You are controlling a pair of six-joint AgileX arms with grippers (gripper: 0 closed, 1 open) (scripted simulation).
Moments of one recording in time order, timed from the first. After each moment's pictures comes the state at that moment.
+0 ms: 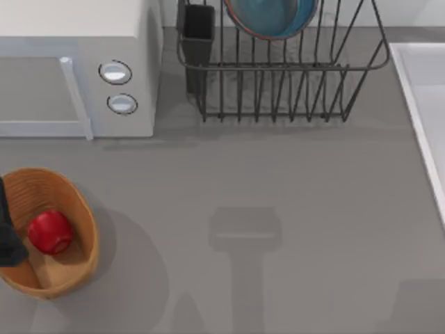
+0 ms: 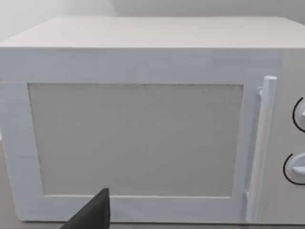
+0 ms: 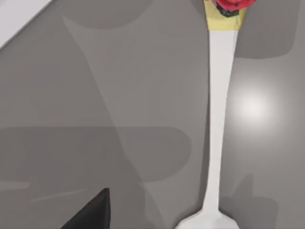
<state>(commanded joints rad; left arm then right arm) 0.00 0.00 0.00 0.00 0.00 0.00 -0.46 1.37 0.86 -1.06 0.00 0.23</state>
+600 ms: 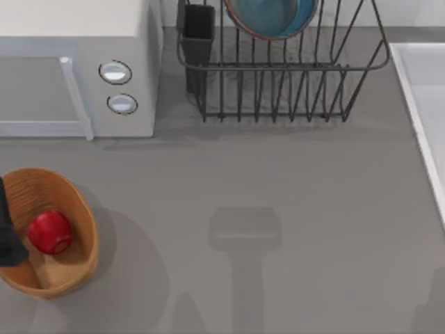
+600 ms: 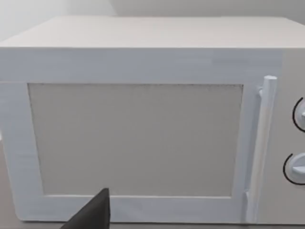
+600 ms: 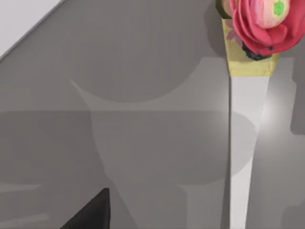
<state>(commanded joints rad) 0.00 0.00 0.00 0.00 0.00 0.00 -0.45 1.47 0.74 -0.83 0.00 0.24</state>
